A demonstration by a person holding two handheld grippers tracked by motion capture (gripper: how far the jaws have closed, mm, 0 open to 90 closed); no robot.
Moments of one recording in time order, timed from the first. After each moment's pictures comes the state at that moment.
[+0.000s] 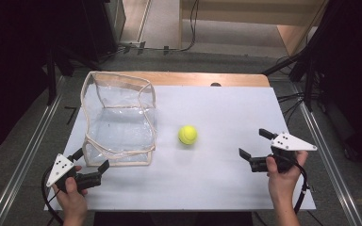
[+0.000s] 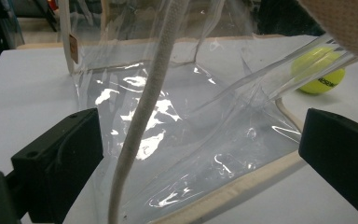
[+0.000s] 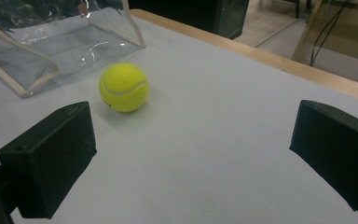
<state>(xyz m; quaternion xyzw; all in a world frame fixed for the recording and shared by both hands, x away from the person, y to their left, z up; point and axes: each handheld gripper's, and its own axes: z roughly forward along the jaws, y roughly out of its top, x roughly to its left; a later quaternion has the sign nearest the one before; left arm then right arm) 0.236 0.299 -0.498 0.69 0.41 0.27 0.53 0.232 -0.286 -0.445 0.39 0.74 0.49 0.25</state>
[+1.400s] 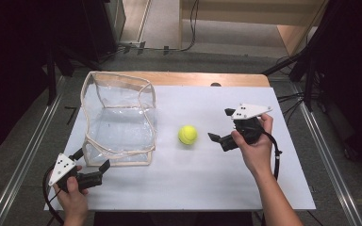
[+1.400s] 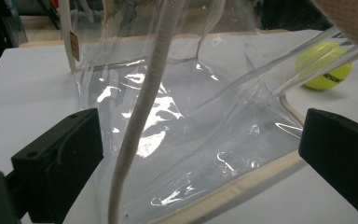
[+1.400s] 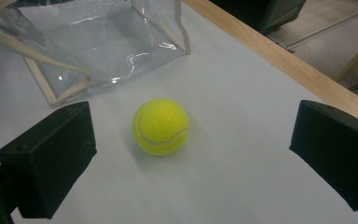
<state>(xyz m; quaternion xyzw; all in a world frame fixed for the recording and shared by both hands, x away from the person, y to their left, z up) 0.237 0.297 -0.499 0.69 0.41 0.27 0.53 0.300 -0.209 -0.396 0.30 0.82 0.44 0.19</state>
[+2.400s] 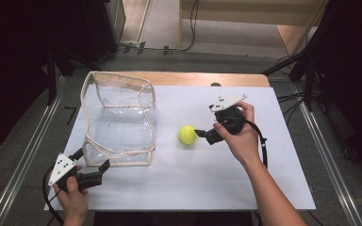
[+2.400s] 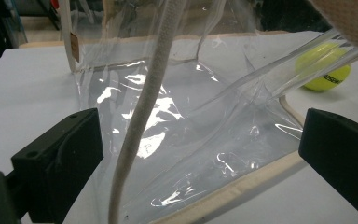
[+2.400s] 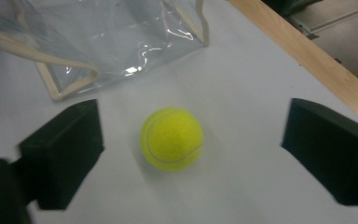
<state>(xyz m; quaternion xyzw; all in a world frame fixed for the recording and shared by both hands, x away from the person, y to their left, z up) 0.237 0.297 -0.499 0.69 0.41 0.27 0.53 0.330 -0.171 -0.388 0.27 0.86 0.39 0.16</state>
